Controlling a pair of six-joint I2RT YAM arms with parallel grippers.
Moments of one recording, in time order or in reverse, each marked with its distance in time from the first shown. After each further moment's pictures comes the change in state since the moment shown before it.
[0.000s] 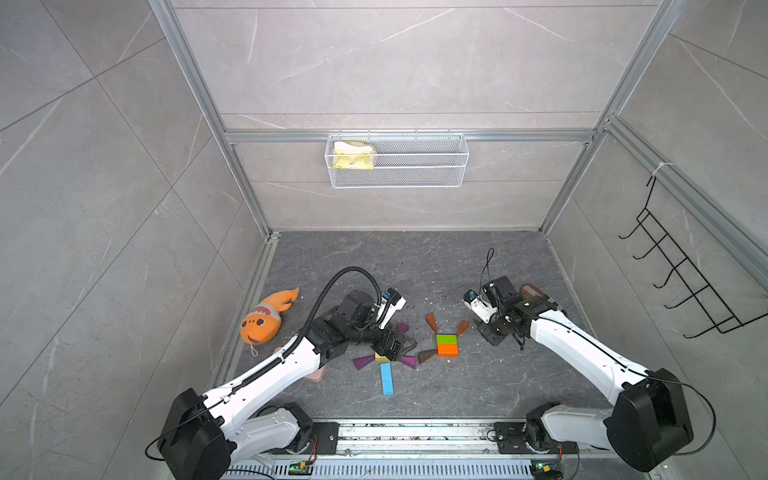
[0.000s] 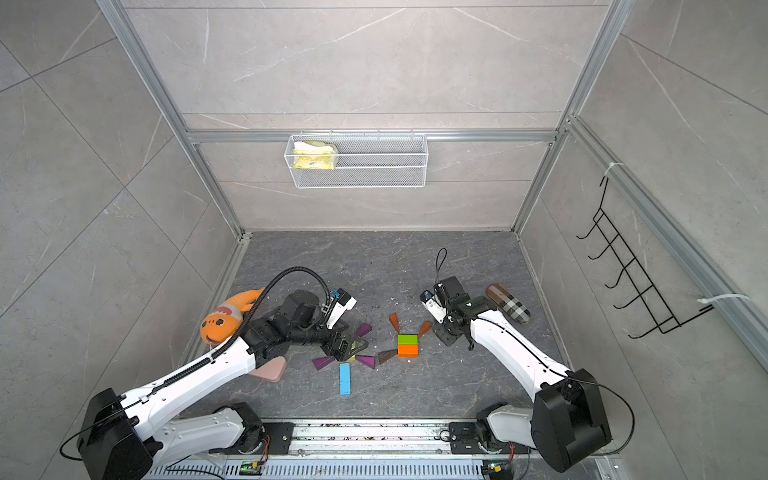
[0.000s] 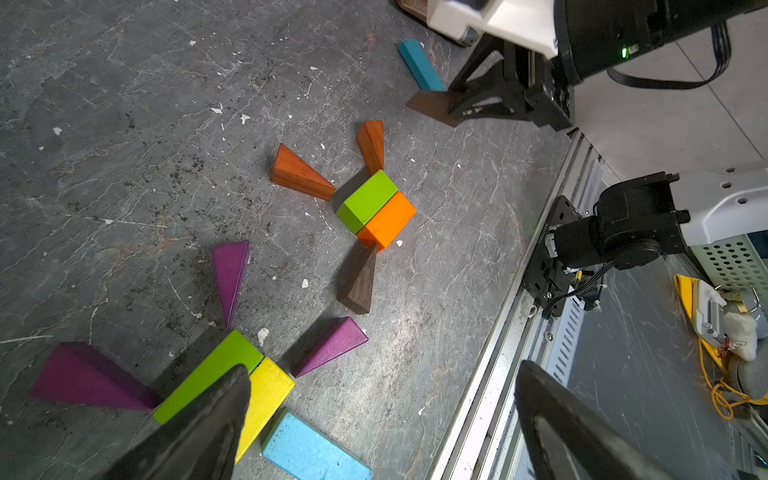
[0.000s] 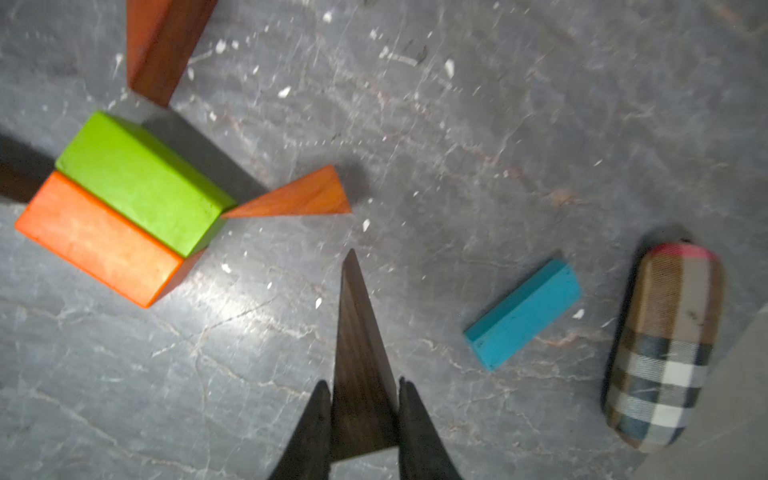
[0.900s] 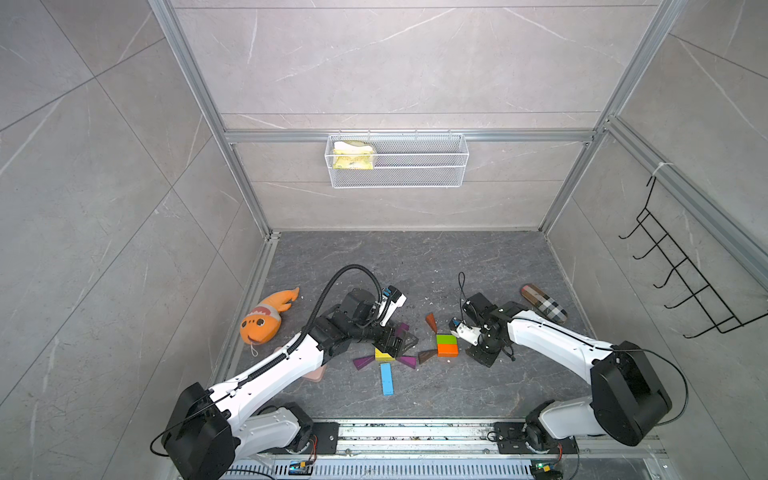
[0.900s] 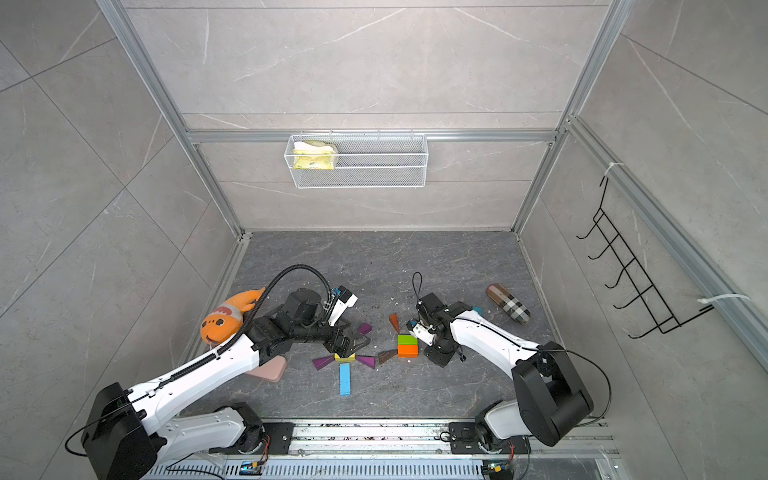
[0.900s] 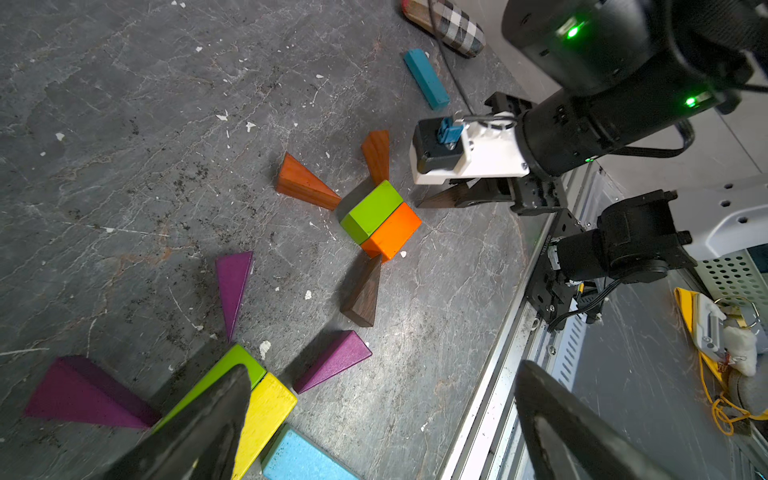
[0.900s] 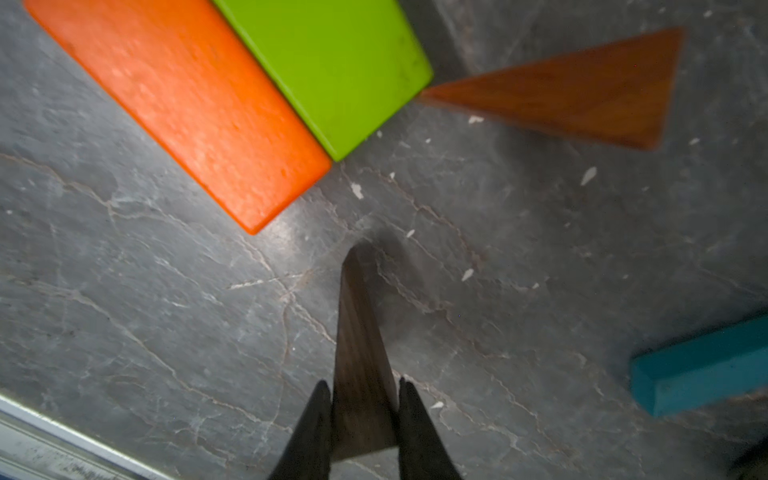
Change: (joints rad) left arm 0.011 0.024 0.000 0.037 0.009 -0.014; right arm 0.147 0.148 -0.051 -0.056 -0.042 -0.022
